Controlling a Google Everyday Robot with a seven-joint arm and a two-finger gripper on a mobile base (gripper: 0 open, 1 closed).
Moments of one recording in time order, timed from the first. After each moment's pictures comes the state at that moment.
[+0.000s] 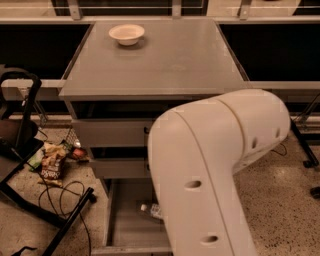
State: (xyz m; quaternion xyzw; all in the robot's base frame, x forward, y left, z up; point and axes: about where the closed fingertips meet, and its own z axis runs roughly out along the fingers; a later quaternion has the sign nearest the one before) arm 0.576 -0.038 0.407 -0.61 0.74 0.00 0.29
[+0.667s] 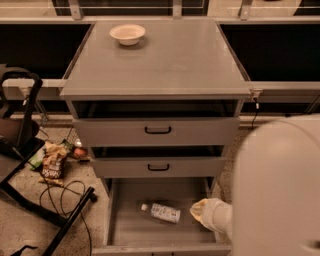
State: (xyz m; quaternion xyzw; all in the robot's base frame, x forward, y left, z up) arm 0.487 -0.132 0.459 -0.54 0.76 0.00 0.35
